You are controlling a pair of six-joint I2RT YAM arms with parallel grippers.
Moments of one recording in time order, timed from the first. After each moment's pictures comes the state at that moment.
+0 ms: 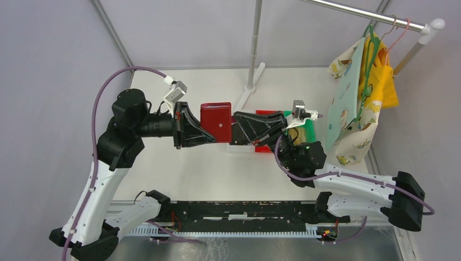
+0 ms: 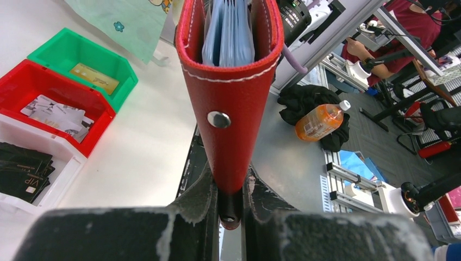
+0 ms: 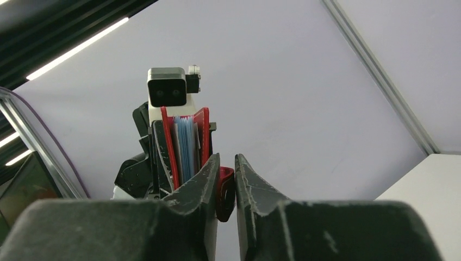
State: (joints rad) left arm -0.46 0.93 1.36 -0.62 1.01 -0.34; right arm 1.10 1.09 0.69 1.11 0.18 0.66
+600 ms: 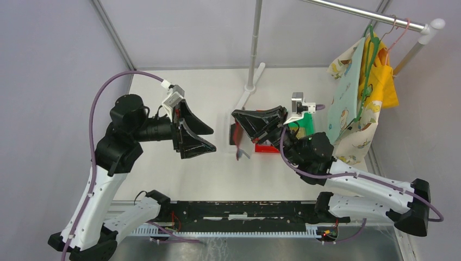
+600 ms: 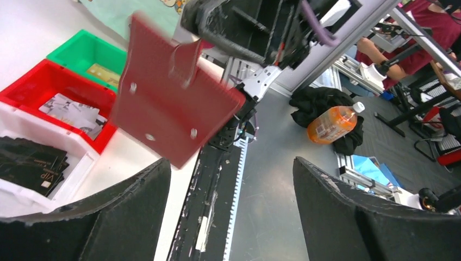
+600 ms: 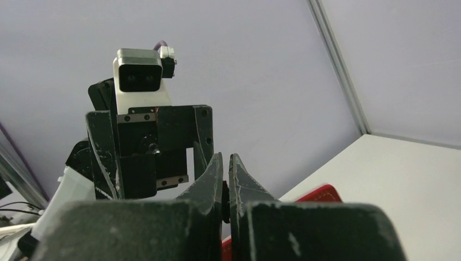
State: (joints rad) left arm -0.47 0.89 1.33 -0.61 0.98 -0.33; right arm 1.10 0.99 0.81 0.75 0.17 0.51
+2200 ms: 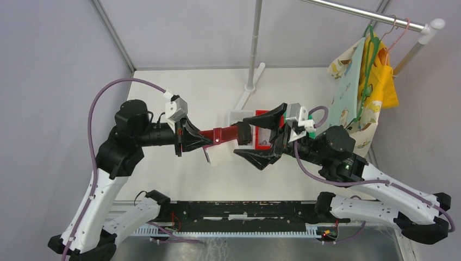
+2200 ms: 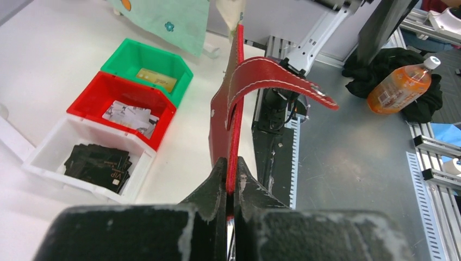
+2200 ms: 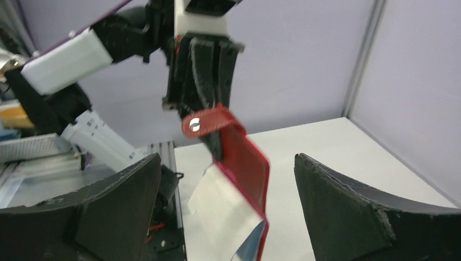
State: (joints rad) left arm -0.47 0.83 1.23 -0.66 0.91 0.01; right arm 1.10 0.87 1.06 0.10 -0.17 0.09
